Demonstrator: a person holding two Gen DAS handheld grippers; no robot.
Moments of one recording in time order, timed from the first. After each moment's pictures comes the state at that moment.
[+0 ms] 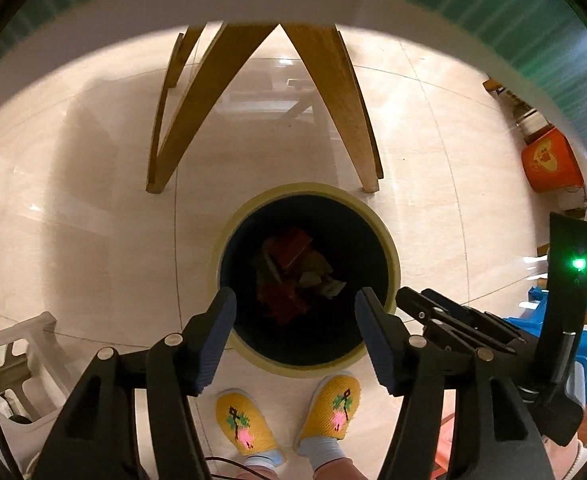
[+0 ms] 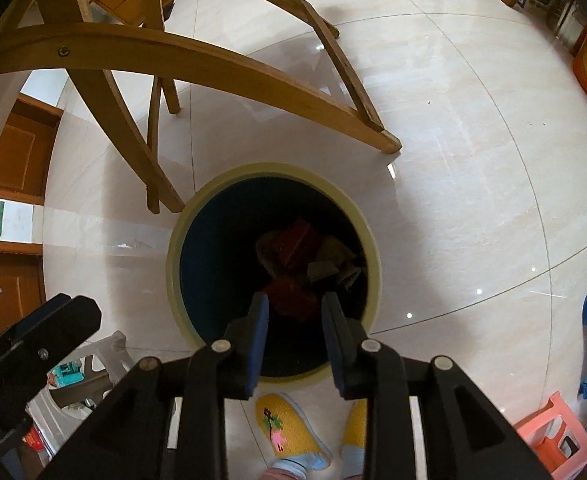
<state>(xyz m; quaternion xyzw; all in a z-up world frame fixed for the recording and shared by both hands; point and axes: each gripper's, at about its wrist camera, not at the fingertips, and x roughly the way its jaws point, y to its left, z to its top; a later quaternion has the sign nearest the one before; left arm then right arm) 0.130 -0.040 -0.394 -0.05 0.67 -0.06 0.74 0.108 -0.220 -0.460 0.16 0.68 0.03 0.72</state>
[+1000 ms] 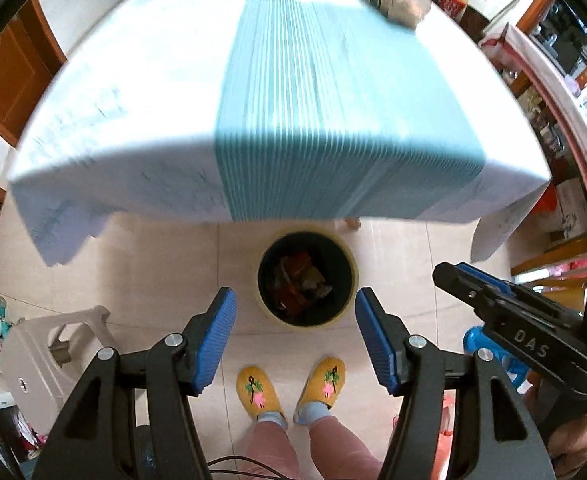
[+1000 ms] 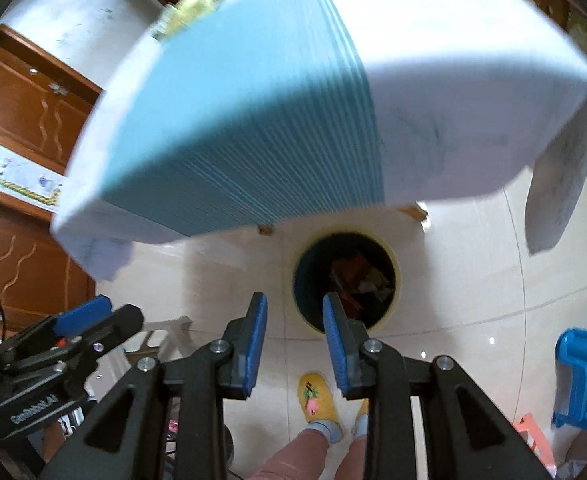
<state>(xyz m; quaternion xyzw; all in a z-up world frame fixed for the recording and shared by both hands) 0.074 0.000 -0.120 -0.05 0.61 -0.03 0.79 0.077 -0.206 -0.178 0.15 0.61 0.12 0.77</state>
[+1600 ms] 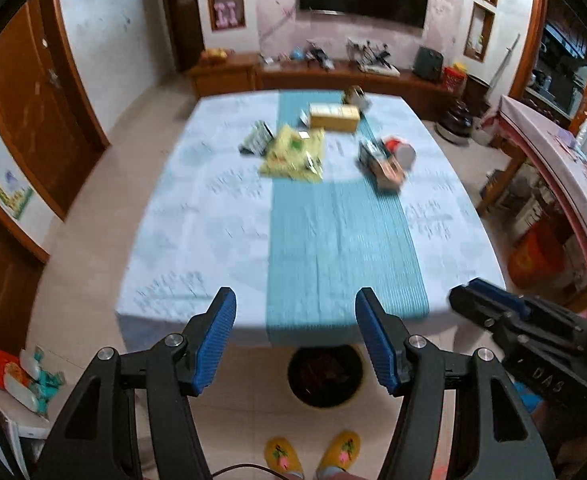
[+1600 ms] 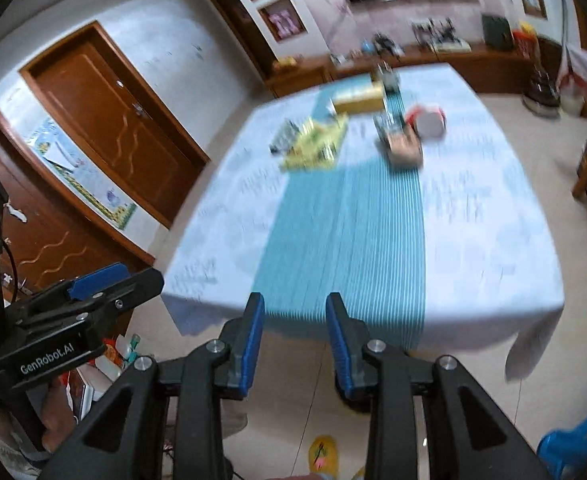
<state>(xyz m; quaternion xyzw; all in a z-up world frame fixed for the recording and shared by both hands) 0.113 -0.008 0.076 -0.01 0.48 0.03 0.88 0.122 -0.208 0.006 0.12 0.47 0.23 0.84</state>
